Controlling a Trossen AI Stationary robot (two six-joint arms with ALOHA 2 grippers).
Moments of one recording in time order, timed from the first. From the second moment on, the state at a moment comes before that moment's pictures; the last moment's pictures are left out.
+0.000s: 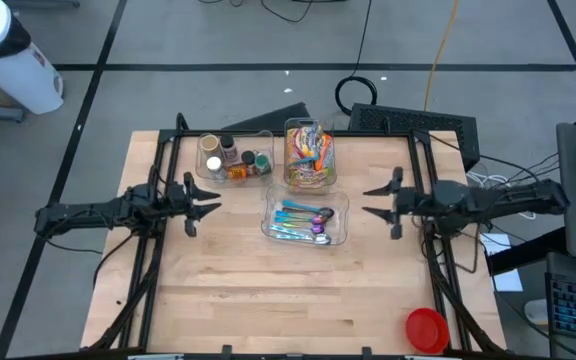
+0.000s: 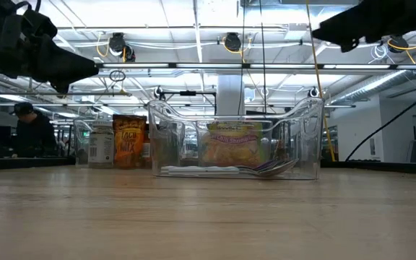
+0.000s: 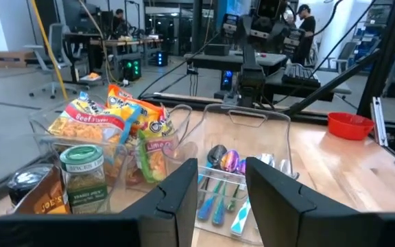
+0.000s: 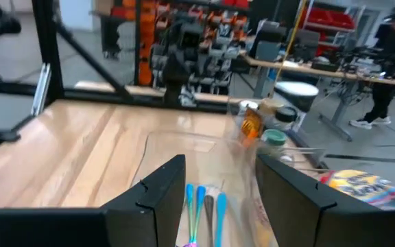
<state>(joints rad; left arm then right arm) 0.09 0.12 0.05 0.06 -0.05 -0.06 0.11 0.51 0.39 0.04 0.21 -0.11</state>
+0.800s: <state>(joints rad) 0.09 0.12 0.05 0.06 -0.05 -0.05 0.11 0.14 0.02 0.22 0.08 0.04</state>
